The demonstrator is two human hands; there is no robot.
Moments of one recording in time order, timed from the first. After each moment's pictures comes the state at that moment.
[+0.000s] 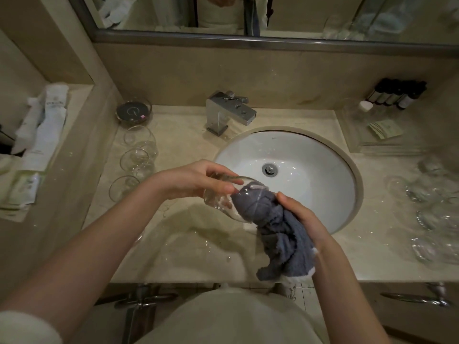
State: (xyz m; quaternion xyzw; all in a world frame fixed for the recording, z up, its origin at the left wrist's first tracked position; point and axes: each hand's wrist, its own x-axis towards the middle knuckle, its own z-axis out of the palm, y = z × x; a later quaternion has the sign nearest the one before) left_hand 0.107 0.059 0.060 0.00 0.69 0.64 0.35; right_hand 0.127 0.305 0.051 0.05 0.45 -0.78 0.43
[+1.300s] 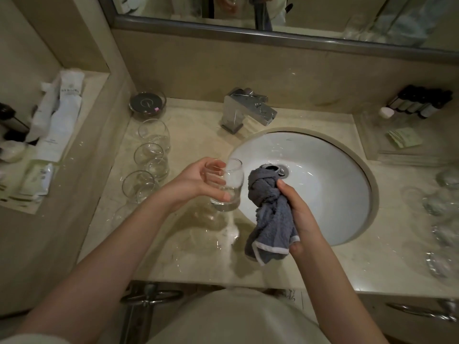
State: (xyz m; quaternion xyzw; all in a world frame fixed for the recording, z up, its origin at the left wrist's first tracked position) left_hand 0.127 0.032 0.016 -0.13 0.68 0.70 0.16; right_hand 0.121 0.246 0.046 0.21 0.41 -0.81 0.35
